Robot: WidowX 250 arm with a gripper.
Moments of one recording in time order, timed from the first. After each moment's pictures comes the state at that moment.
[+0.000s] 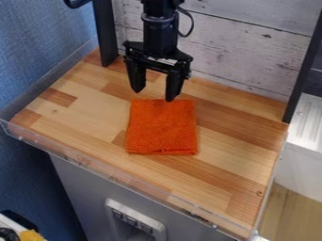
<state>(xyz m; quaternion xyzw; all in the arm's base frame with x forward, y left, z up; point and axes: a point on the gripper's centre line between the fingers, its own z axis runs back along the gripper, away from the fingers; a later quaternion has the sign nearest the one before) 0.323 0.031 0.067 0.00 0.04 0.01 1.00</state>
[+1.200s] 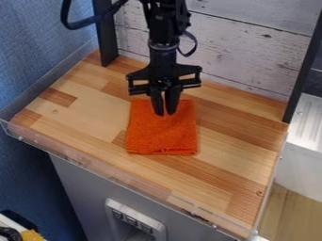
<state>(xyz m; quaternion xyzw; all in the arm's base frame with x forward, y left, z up) 0.318 0.016 0.040 0.00 -0.02 0.34 0.94</state>
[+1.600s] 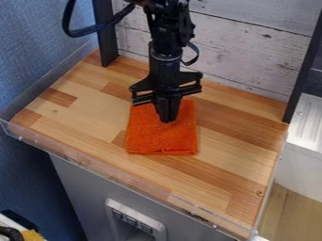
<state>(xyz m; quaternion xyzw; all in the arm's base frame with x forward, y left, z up) 0.316 0.011 0.035 0.00 -0.03 0.40 0.92</state>
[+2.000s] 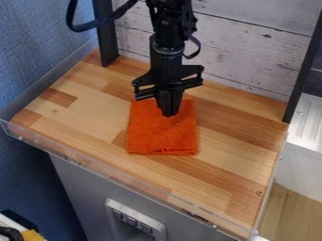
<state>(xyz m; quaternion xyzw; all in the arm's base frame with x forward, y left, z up) 0.324 0.014 0.039 0.01 -0.02 0.42 0.91</state>
